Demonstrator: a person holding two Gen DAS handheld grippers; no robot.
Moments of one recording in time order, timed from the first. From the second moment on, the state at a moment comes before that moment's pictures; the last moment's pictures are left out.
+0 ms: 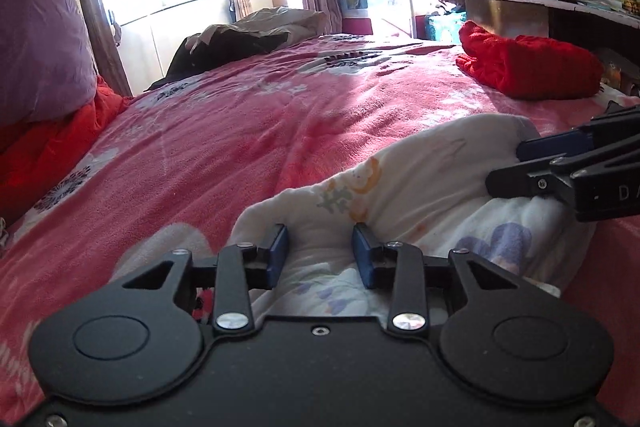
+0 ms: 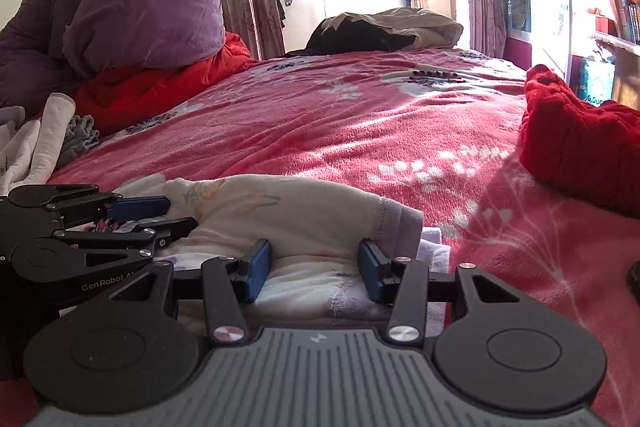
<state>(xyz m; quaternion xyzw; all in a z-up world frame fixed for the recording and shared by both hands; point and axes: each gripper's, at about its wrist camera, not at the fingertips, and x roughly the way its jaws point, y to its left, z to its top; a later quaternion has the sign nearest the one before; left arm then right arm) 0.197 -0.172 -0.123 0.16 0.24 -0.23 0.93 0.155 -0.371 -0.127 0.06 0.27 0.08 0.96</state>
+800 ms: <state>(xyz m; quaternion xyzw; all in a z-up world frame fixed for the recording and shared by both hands) 0.187 -0.067 -0.142 -0.37 0.40 -0.21 0.81 0.142 -0.455 -0.161 0.43 0.29 0.04 0.85</state>
